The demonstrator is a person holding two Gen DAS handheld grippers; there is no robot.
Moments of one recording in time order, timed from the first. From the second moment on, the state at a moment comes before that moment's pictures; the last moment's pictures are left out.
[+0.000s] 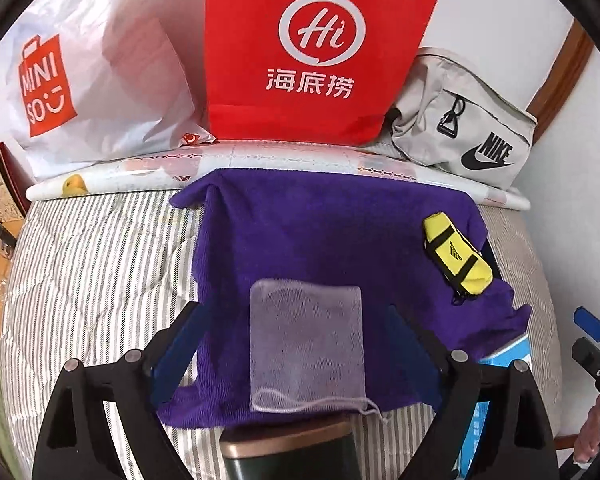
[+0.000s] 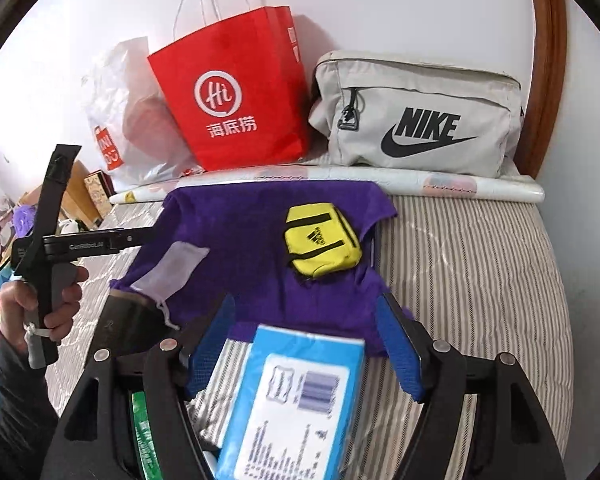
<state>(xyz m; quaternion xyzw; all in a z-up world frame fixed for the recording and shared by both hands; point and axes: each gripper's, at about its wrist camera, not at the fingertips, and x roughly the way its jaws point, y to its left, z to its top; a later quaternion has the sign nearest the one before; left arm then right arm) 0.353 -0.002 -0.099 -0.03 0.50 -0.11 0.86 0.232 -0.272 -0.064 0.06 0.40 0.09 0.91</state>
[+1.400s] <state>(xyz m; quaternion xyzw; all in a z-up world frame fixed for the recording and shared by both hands) 0.108 0.010 -0.139 -0.05 0.50 -0.13 0.86 0.019 -0.257 -0.165 0.08 0.42 0.14 0.89</state>
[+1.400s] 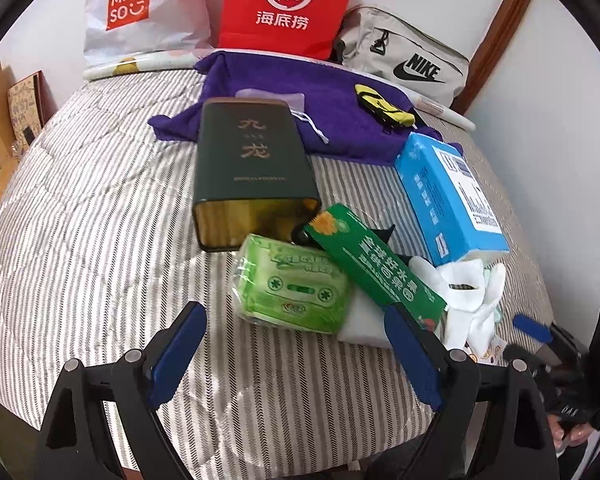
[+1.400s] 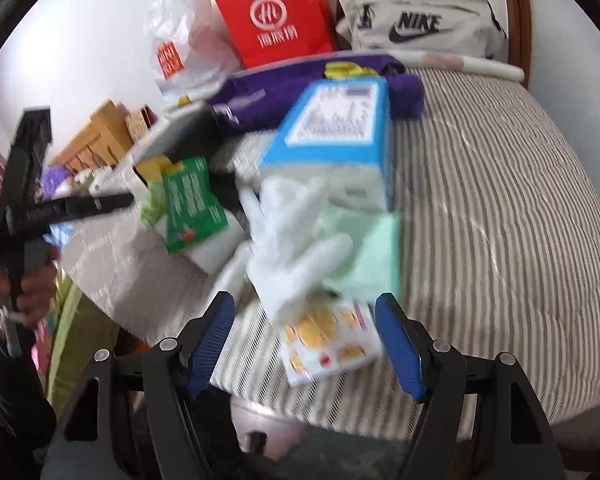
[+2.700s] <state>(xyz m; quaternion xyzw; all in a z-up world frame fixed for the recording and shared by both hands) 0.145 -0.099 -0.166 0.04 0.55 -0.06 0.83 0.034 -0.271 -0.134 0.10 0.33 0.16 0.92</state>
